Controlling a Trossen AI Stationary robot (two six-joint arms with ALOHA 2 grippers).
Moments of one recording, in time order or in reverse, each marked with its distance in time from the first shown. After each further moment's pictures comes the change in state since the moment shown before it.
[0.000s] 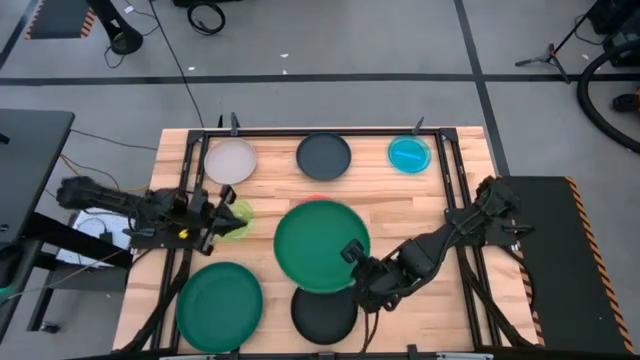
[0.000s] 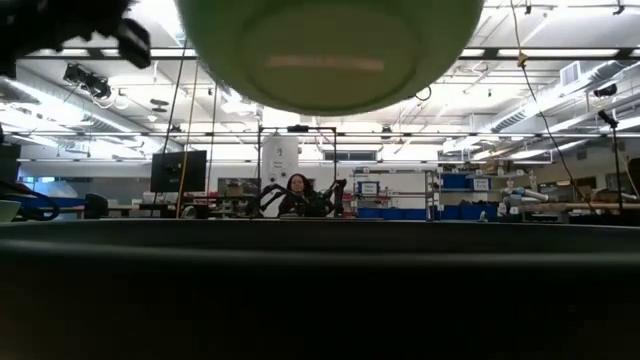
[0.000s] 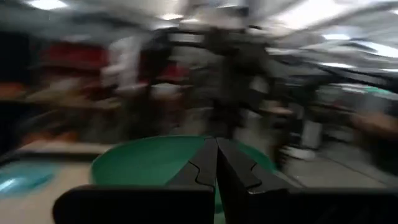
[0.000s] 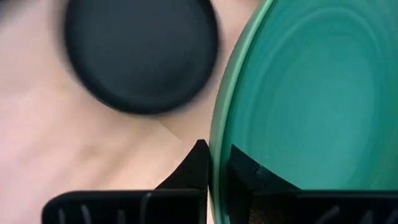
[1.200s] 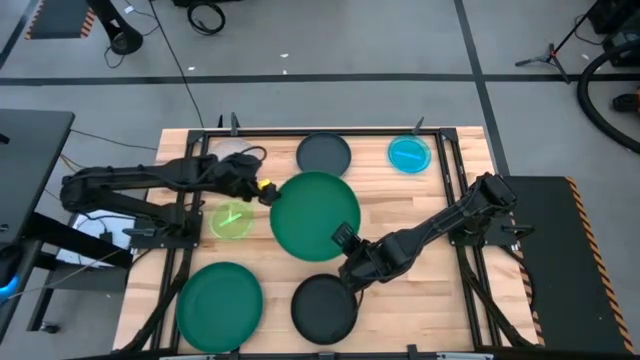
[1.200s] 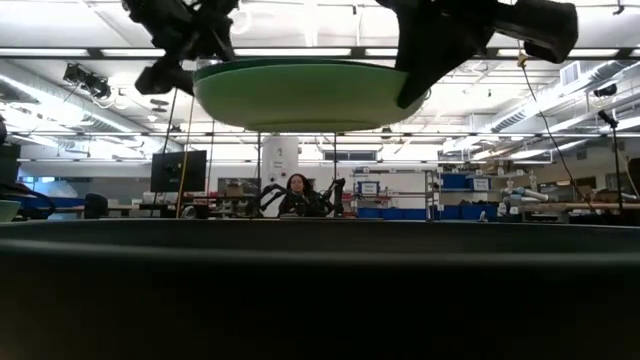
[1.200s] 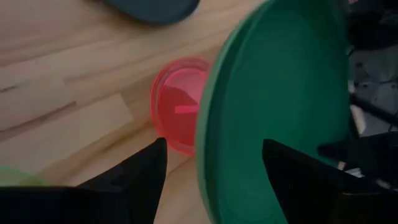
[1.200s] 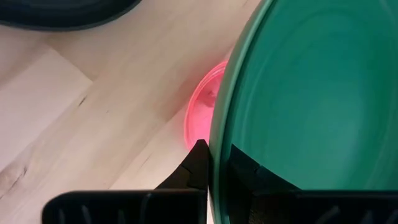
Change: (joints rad) left arm 0.345 0.665 0.793 -1.171 0.033 -0.838; right arm -0.104 0.022 -0.220 0.176 0.225 -0.224
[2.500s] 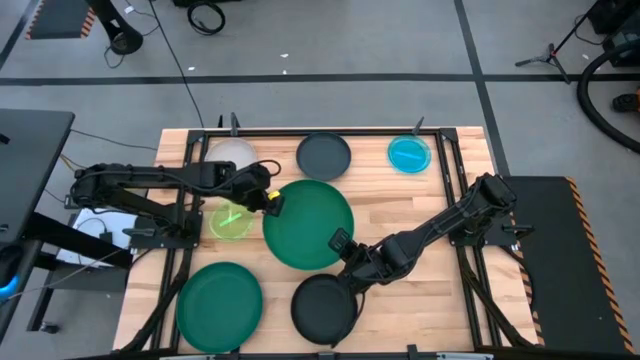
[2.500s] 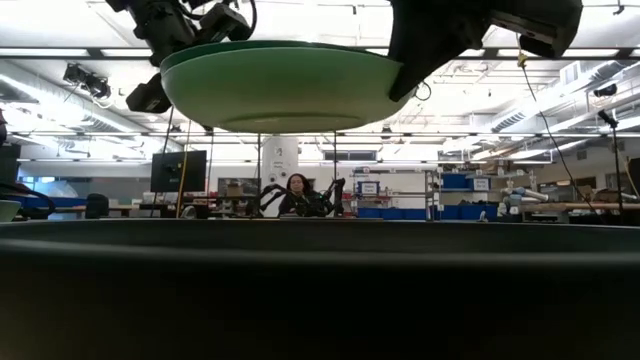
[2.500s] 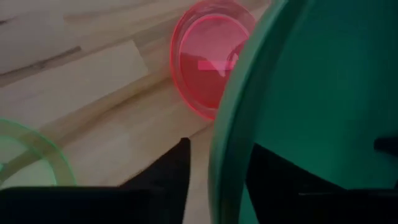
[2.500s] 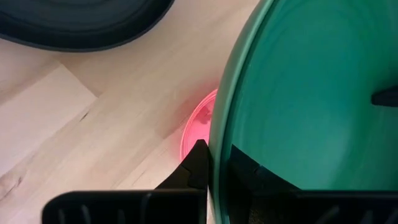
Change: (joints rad) left arm -0.037 0.121 0.000 -0.063 0.076 -0.053; right arm 0.006 0.001 0.000 0.073 -0.014 -0.113
